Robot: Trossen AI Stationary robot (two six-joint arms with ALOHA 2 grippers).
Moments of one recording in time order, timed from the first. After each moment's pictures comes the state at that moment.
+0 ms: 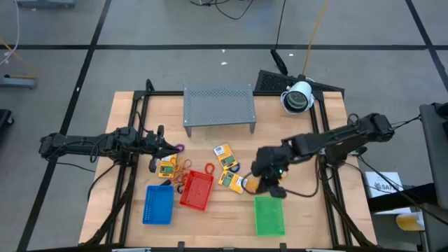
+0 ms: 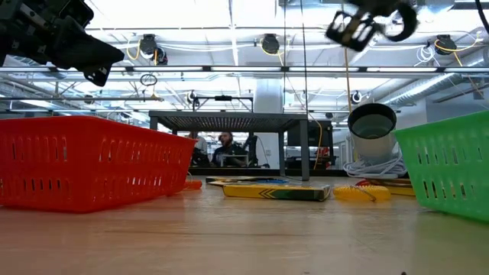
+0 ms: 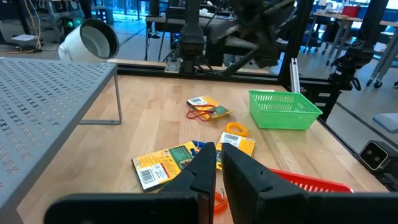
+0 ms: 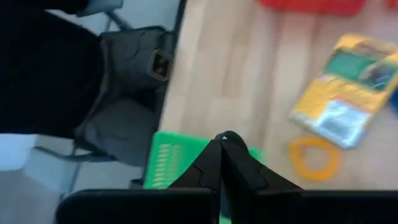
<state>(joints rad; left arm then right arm) 0.02 0.36 0.21 0.01 0.13 -0.07 0.26 1.42 1.16 -0.60 -0.46 0.35</state>
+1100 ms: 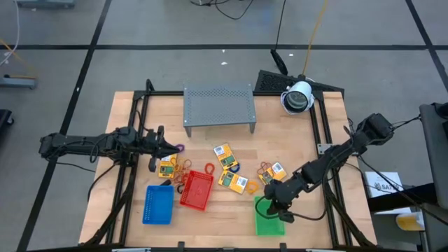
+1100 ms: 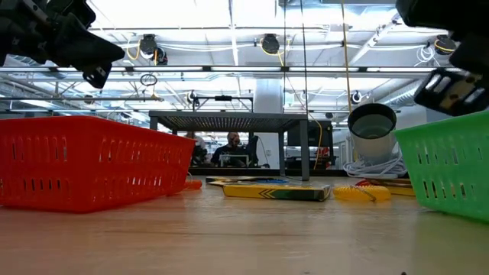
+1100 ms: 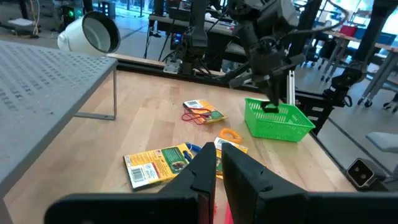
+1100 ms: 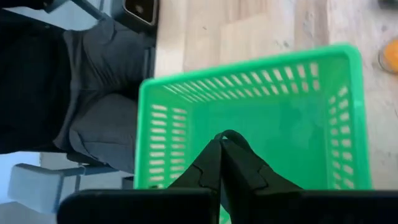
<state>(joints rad) 0.02 0.36 0.21 0.02 0.13 -0.18 0.57 1.43 0.72 -0.09 -0.21 0.75</state>
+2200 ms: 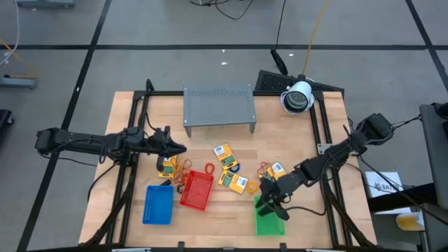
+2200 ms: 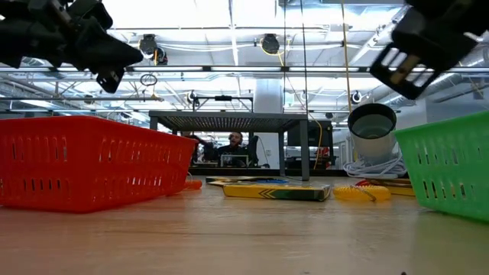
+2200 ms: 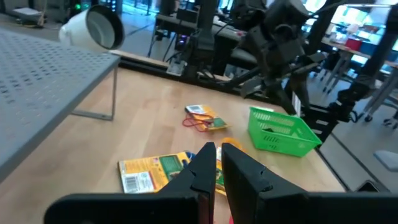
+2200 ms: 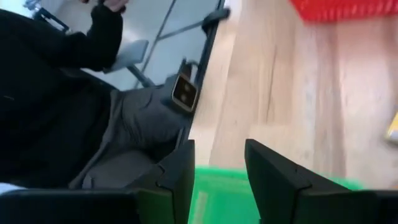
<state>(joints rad) 0.02 0.58 0.21 0.26 0.11 -0.23 0.51 1.43 0.66 0.31 -0.16 0.61</state>
